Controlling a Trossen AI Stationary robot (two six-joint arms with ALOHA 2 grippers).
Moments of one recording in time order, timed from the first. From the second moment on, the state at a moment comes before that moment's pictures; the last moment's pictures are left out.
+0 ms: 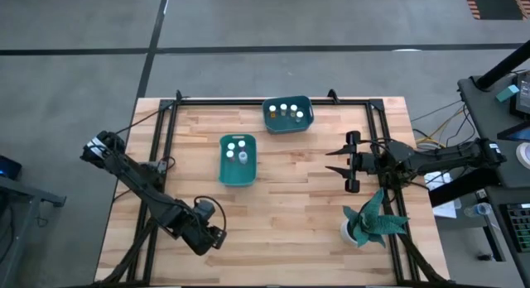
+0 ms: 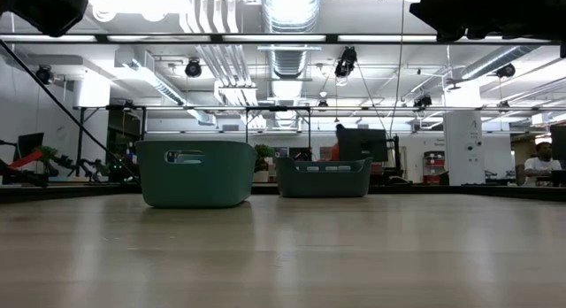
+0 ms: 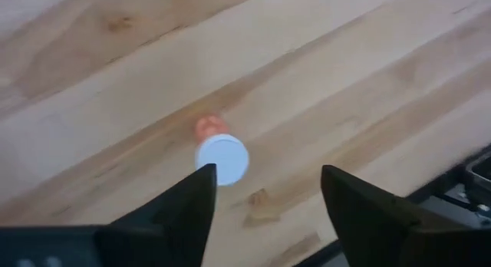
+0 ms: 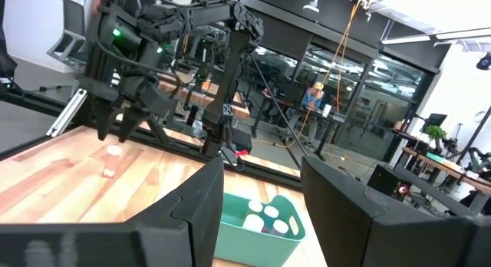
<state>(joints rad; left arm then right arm) -0.71 1.50 1.08 -0.82 -0.10 -1.85 0.06 0.60 0.22 0.51 0.03 -0.37</state>
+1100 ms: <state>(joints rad) -0.73 1.61 1.05 -0.79 -0.03 -1.79 0.06 0.60 0.22 0.50 0.03 -0.38</state>
